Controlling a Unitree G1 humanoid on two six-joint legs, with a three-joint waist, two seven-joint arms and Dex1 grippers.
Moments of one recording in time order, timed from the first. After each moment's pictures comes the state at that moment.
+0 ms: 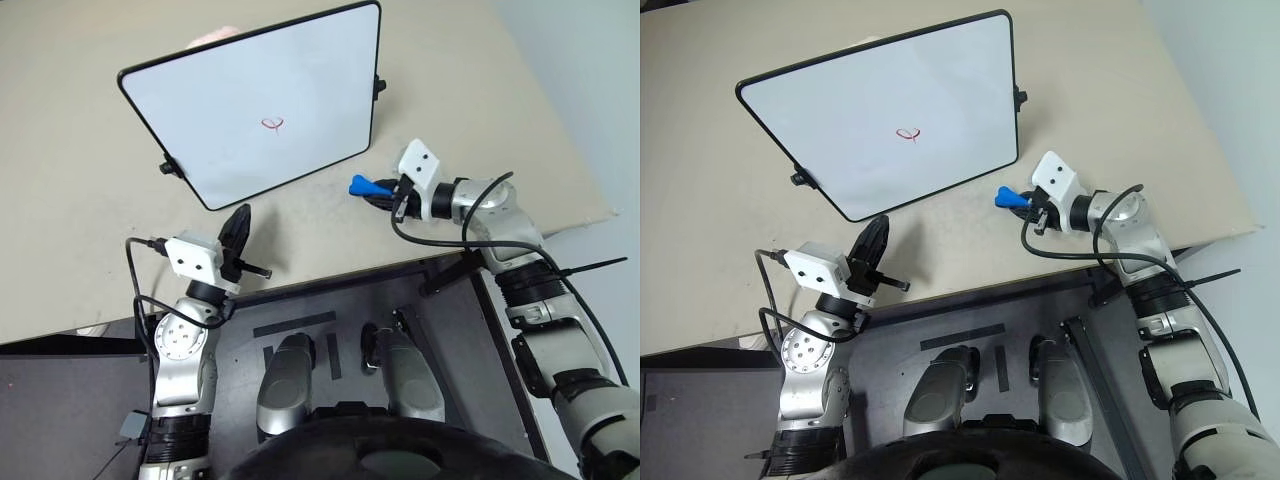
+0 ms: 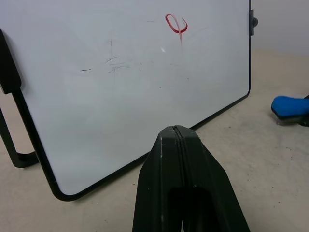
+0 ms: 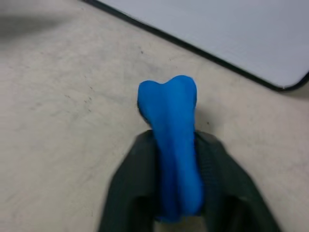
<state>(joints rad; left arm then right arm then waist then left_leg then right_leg) 0.20 0.22 0.10 -0.20 -0.20 -0.21 -0.37 -0.60 -0.42 0.26 0.24 0.08 0.32 0.90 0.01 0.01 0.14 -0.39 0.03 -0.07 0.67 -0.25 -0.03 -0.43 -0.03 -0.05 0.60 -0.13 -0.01</state>
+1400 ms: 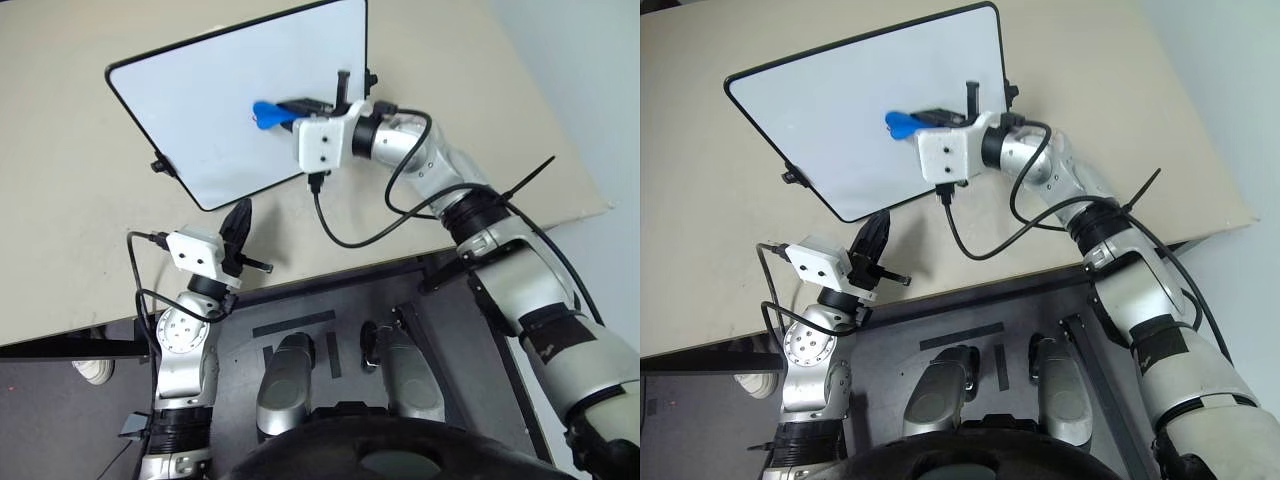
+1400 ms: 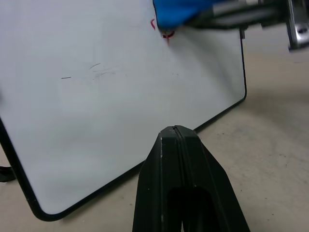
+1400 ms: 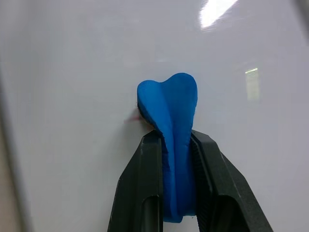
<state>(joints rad) 0.16 0.22 0.10 -0.17 -0.20 -0.22 -0.37 -1.07 -0.21 0.44 0.77 -0.46 -0.56 0.44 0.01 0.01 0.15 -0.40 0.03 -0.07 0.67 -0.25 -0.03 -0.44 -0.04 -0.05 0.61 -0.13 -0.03</state>
